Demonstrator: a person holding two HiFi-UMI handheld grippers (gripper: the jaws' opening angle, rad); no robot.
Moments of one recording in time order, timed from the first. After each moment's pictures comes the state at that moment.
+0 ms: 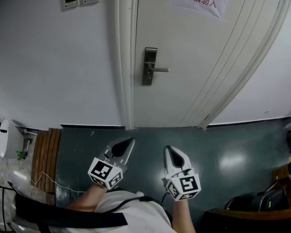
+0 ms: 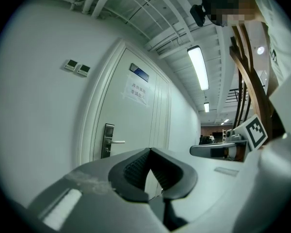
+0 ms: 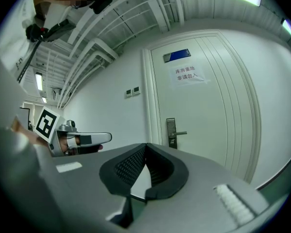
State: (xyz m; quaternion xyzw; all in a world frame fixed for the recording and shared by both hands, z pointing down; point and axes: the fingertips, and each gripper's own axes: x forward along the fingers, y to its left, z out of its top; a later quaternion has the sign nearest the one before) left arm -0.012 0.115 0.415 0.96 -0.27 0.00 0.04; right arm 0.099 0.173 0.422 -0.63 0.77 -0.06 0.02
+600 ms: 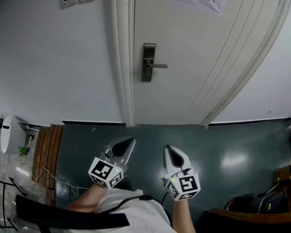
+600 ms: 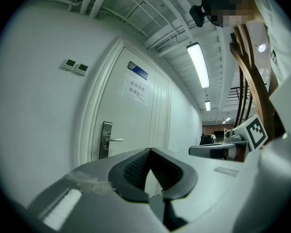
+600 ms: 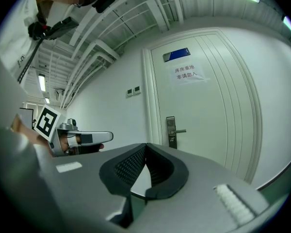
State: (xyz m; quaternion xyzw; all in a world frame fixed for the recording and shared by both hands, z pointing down) left arm 0.012 0.134 0.424 0.96 -0.28 0.01 0.04; right arm 0.119 0.187 0.434 -0.62 0.78 -0.06 0.01
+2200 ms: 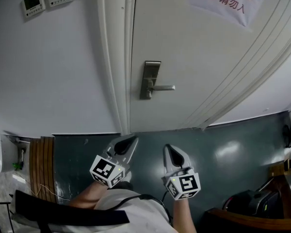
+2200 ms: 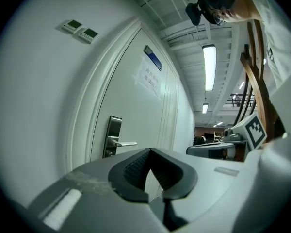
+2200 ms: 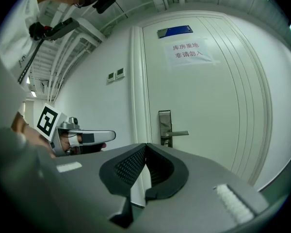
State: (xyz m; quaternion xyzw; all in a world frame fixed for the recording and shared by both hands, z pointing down) left arm 0.039 -0.100 0.426 0.97 -0.21 0.01 0.07; right arm 0.130 -0.040 0.432 -0.66 0.75 -0.09 -0.02
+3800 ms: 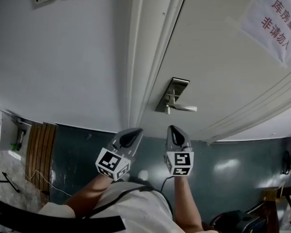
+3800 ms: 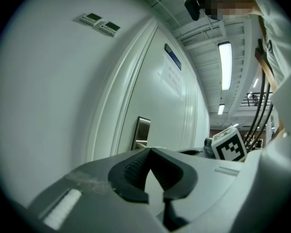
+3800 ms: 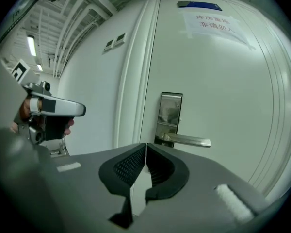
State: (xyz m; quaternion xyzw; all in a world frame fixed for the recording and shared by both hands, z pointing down) left arm 0.029 -0.224 0.440 0.95 -0.29 0.00 0.09; right arm 0.150 -0.235 0.483 -0.64 0.75 -0.04 -0.14
